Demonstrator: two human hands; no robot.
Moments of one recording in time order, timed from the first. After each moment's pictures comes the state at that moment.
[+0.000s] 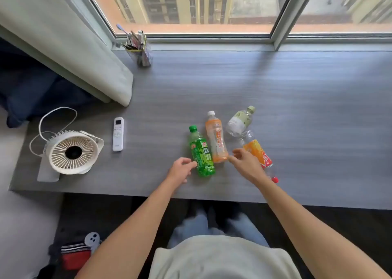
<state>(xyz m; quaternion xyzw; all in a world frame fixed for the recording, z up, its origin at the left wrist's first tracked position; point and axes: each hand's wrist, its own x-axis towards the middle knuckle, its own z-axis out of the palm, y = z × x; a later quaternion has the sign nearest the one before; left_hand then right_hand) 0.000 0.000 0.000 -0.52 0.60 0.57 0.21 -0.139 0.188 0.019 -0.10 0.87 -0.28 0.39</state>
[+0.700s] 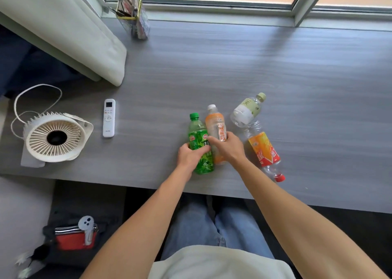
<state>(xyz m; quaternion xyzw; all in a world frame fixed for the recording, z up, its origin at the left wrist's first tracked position) -0.036 0.022 -0.043 -0.58 0.53 0.62 0.10 -0.145 0.125 -0.045 -0.01 0.86 -0.34 0.39</state>
